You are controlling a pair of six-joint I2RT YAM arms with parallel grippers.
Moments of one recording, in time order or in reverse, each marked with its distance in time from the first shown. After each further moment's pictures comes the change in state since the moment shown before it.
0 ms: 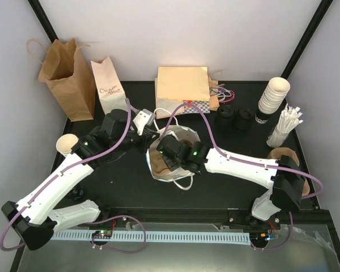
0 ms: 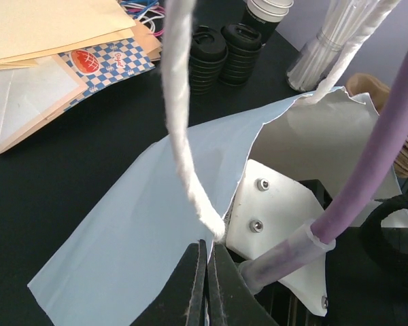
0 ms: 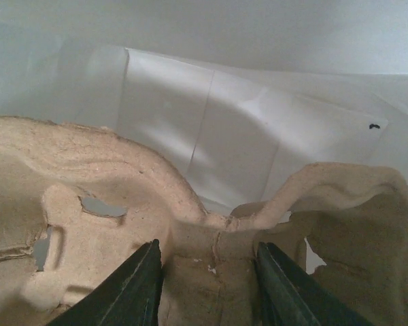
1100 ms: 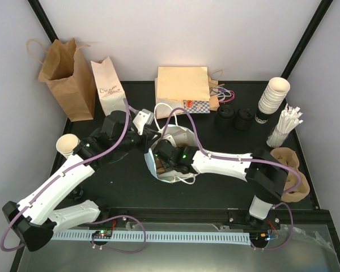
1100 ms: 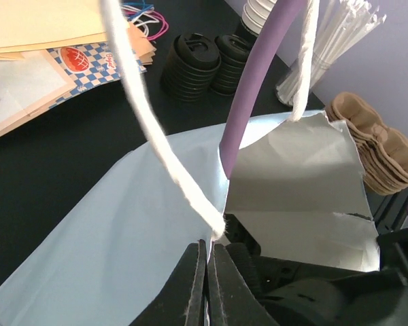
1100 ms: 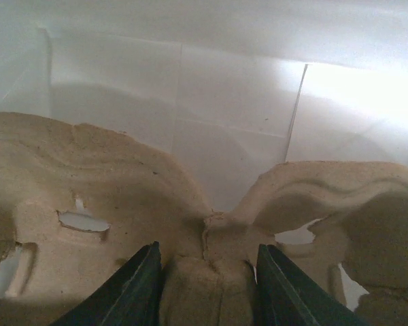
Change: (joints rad) left arm 0.002 -0.008 -0.051 0.080 0.035 -0.080; right arm -0.032 0.154 -0.088 0.216 0.014 0.083
